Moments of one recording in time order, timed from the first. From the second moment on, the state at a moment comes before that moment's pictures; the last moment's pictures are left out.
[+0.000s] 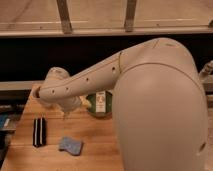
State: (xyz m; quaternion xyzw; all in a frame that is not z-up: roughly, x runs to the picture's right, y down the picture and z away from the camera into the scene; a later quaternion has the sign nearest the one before) arm -0.140 0.115 0.722 -0.19 0.18 0.51 0.82
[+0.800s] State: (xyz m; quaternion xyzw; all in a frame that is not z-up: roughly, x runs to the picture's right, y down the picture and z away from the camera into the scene) arm -0.086 -0.011 0.809 -0.18 0.20 0.54 0.79
